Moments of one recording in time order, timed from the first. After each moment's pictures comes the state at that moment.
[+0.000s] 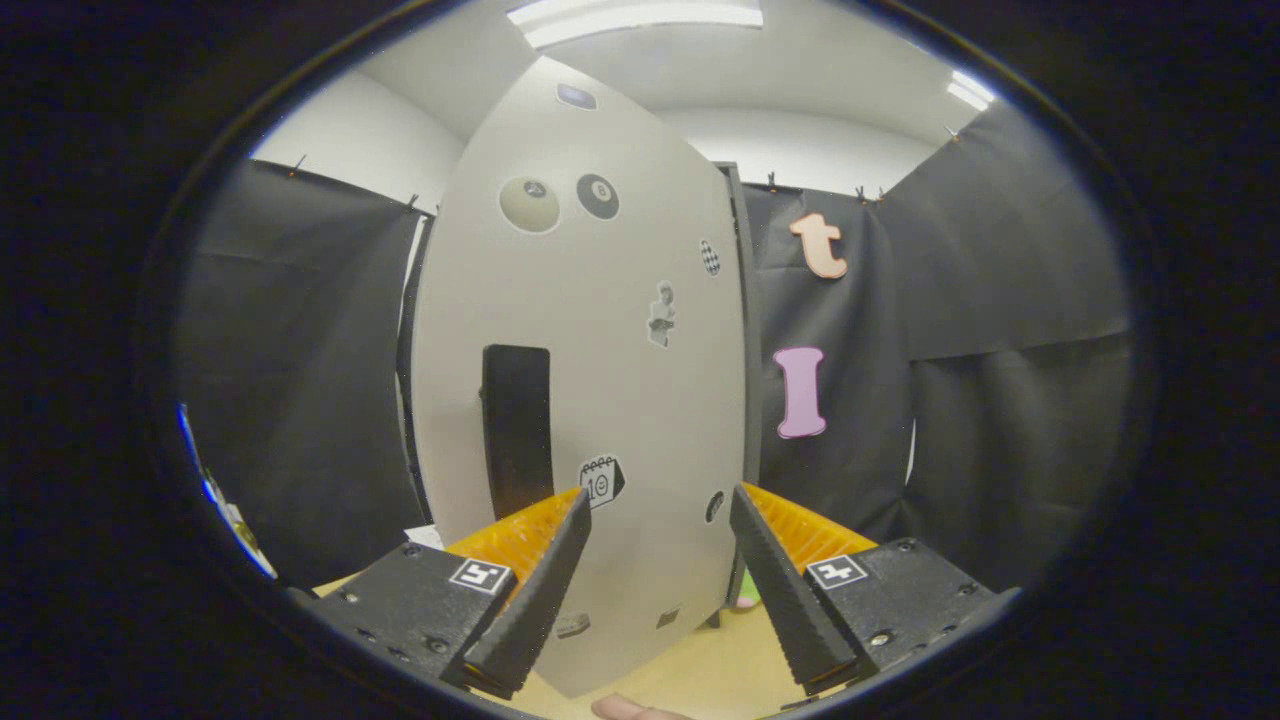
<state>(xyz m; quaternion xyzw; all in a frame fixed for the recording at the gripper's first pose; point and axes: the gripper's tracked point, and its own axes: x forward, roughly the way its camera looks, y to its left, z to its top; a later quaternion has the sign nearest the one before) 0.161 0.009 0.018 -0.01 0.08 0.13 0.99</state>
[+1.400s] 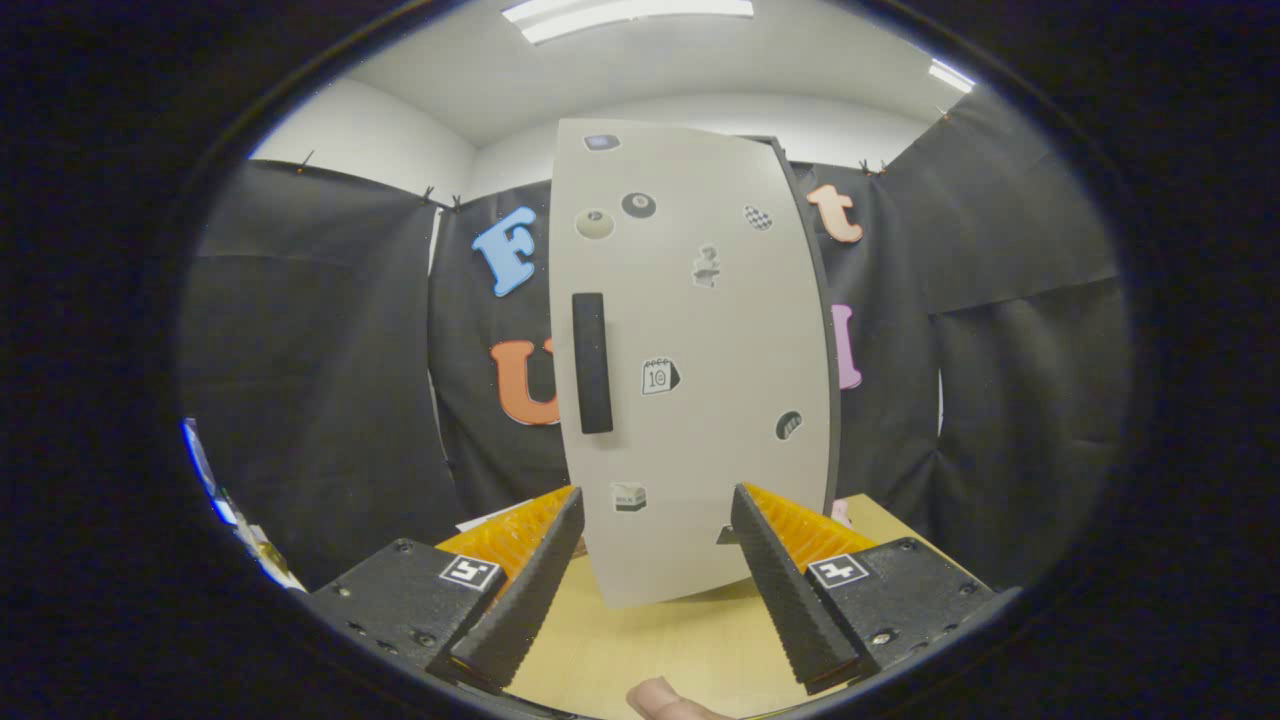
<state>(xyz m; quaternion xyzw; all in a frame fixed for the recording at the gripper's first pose) 0.081 0.083 -0.028 0.03 0.10 0.13 0.99</state>
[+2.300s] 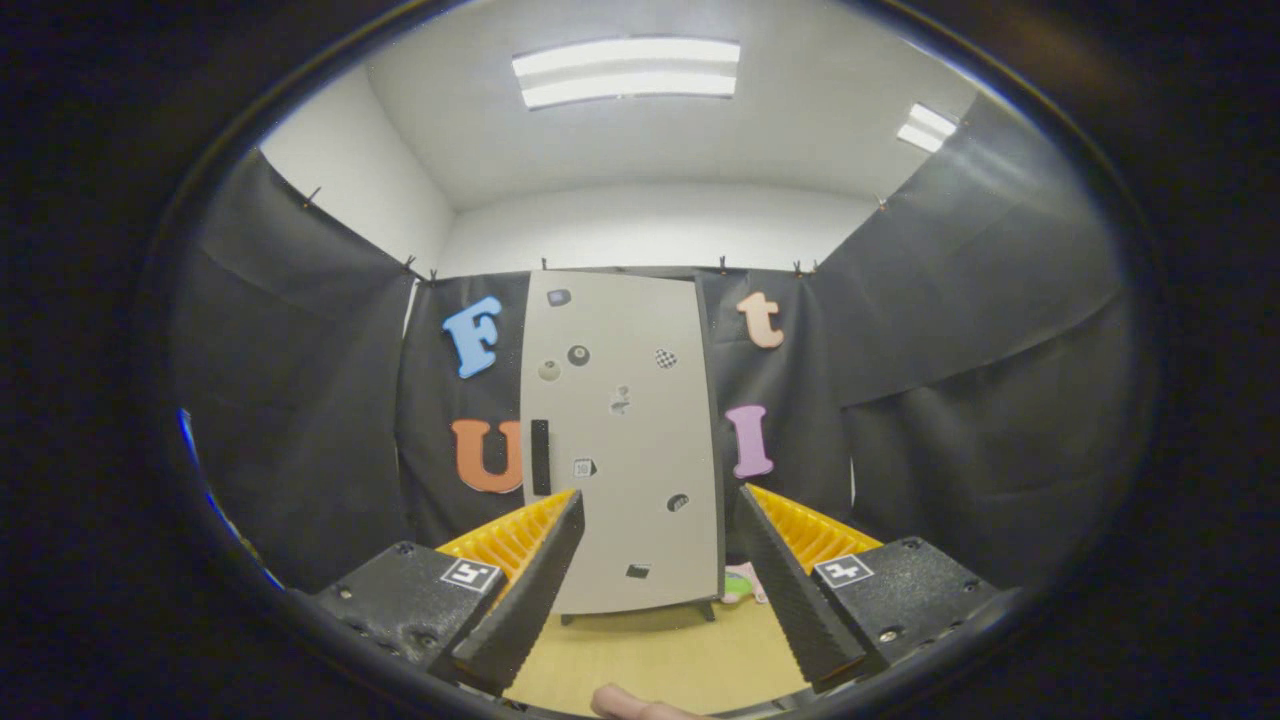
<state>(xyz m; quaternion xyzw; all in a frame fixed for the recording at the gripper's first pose) -0.044 0.006 0.063 0.02 -0.03 0.05 1.00</state>
